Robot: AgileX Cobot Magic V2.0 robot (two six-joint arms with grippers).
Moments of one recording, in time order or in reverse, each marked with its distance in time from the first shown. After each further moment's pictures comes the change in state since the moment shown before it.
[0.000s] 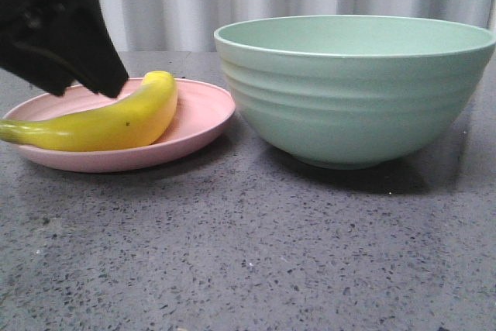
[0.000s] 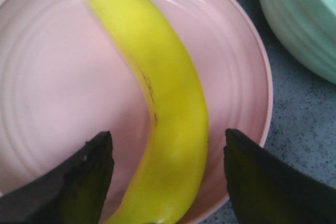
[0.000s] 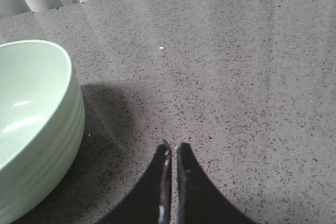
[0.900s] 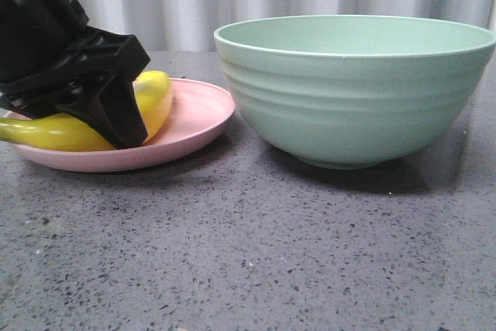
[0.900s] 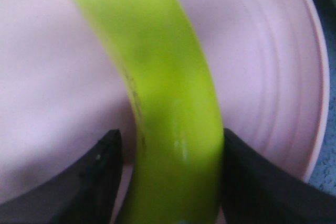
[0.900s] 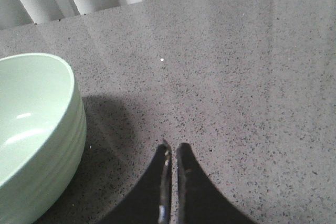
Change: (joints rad) left arm 0.000 0.155 -0.019 -0.019 -0.010 0.004; right arm 0.000 0.000 0.000 0.000 -0.039 0.000
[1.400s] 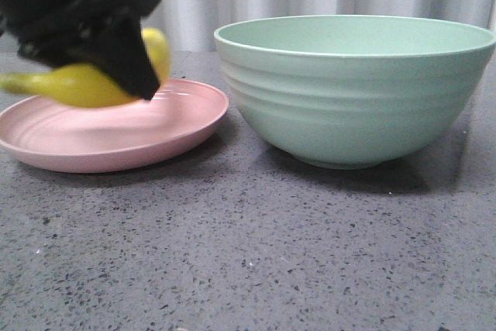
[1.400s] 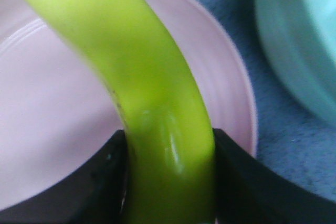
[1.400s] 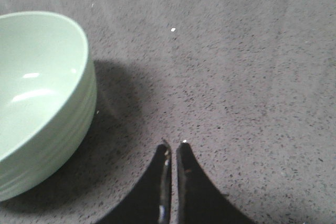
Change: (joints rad) left arm -0.018 -0.019 -0.130 -0.043 0.056 0.043; right arm 0.063 0.077 -0.122 -0.080 0.202 0.000
